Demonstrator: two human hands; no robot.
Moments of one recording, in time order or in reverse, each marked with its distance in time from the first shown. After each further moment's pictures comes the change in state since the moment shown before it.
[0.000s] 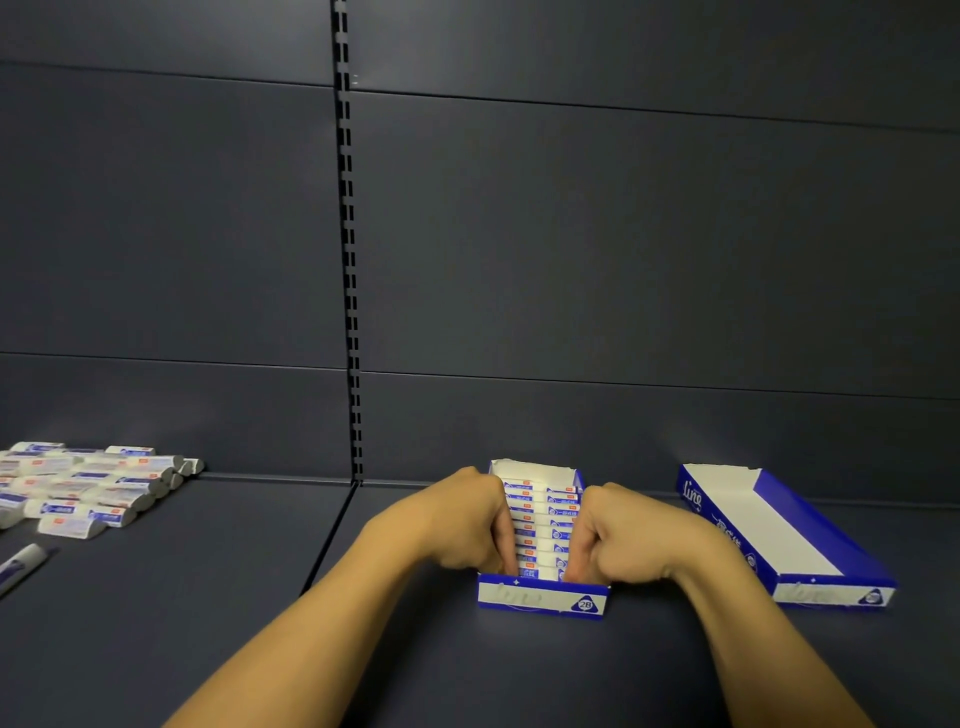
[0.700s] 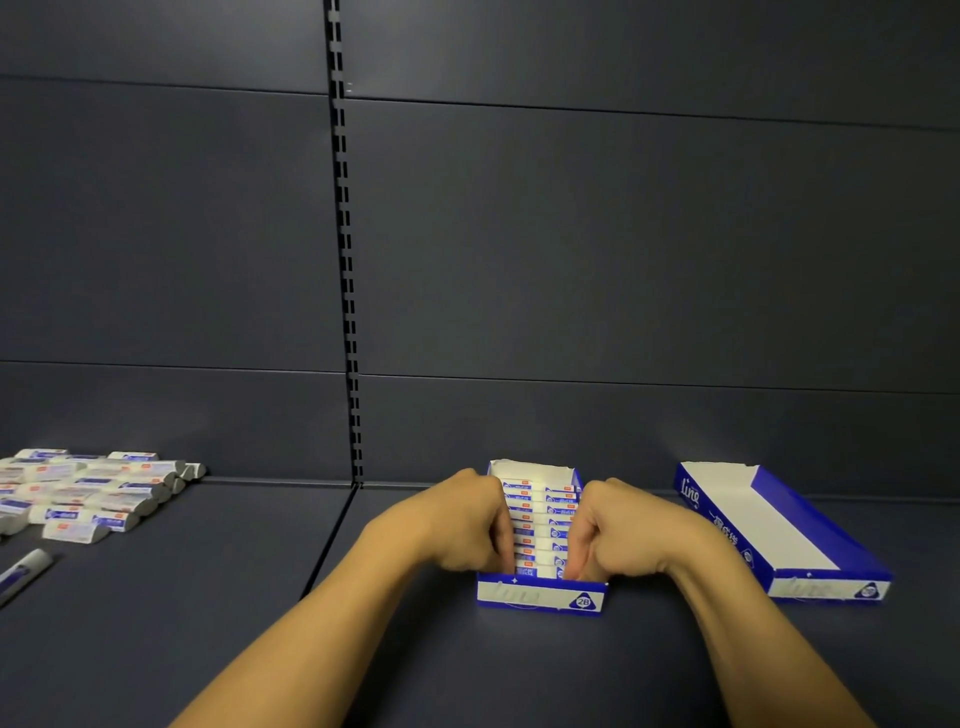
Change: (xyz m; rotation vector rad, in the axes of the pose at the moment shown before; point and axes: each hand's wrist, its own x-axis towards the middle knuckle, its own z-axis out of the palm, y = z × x) left_hand 0.001 0.003 0.001 0.027 -0.005 -0.010; right_hand -0.003 0.000 -0.001 0.062 0.020 0.018
